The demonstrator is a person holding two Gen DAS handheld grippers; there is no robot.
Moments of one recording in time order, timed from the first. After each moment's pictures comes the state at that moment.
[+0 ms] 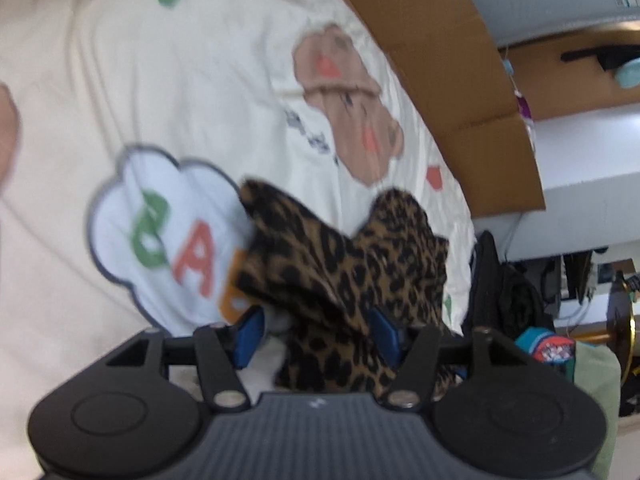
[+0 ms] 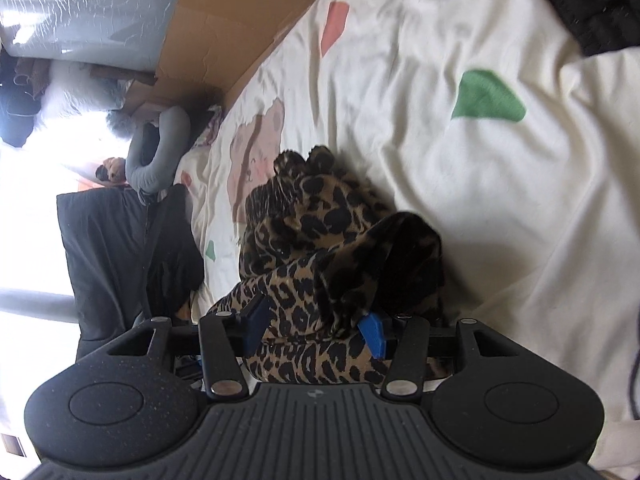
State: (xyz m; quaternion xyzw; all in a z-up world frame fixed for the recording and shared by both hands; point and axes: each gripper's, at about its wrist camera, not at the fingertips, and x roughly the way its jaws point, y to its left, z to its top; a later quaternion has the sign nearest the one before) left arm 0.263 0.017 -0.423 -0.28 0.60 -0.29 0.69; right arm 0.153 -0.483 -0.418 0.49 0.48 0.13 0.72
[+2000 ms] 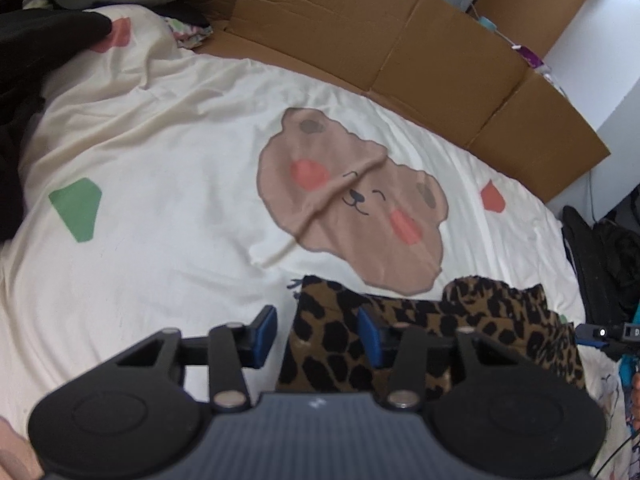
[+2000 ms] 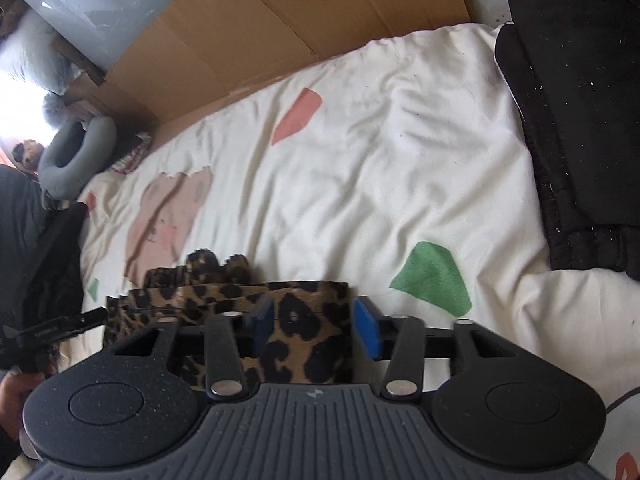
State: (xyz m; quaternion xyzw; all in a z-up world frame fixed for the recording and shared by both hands) left arm 0.344 -0.050 -0.407 -0.04 0.49 -0.27 0.83; right arm 0.211 -0.494 -0.400 0.29 0.46 0.00 0.84
